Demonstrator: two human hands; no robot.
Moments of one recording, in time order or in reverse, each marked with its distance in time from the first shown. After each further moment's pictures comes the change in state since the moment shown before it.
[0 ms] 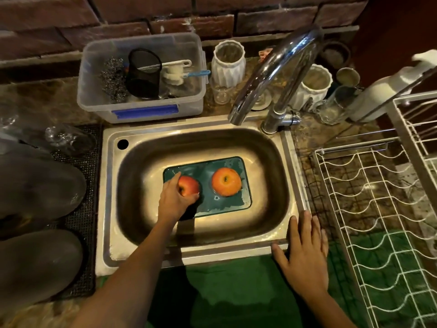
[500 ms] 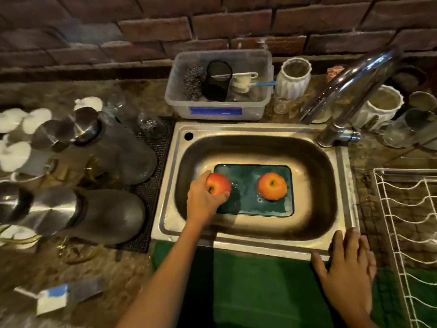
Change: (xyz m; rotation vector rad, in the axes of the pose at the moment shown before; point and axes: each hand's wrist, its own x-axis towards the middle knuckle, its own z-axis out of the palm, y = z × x) left_hand -0.081 0.017 -0.067 -0.175 0.227 -0.069; right_hand 0.003 0.003 0.011 0.009 0.061 0.021
